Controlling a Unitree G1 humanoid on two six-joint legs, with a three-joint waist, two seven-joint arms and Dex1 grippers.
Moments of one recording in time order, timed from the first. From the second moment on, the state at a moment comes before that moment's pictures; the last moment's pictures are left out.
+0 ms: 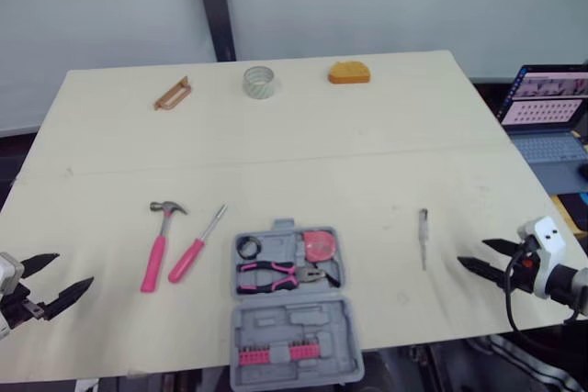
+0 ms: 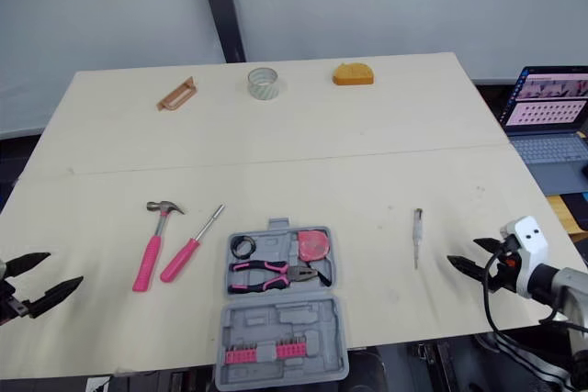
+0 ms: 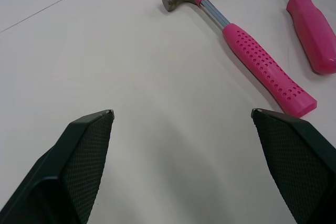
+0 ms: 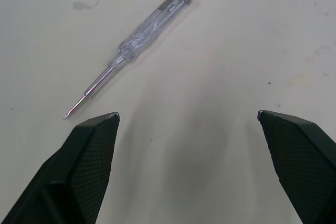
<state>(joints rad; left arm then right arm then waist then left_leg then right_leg) 0.28 0.86 0.65 0.37 -0.37 -0.07 -1.02 -0.03 -0.85 -0.33 0.36 0.35 0.29 1.05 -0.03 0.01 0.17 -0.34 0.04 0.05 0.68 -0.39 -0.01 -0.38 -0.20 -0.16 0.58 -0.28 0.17</state>
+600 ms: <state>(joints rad) 0.30 0.86 0.52 0.03 -0.40 0.13 -1.04 -0.06 -0.86 -0.26 -0.08 0.49 0.52 1.06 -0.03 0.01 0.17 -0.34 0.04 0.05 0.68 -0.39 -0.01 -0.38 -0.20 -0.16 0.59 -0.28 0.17</state>
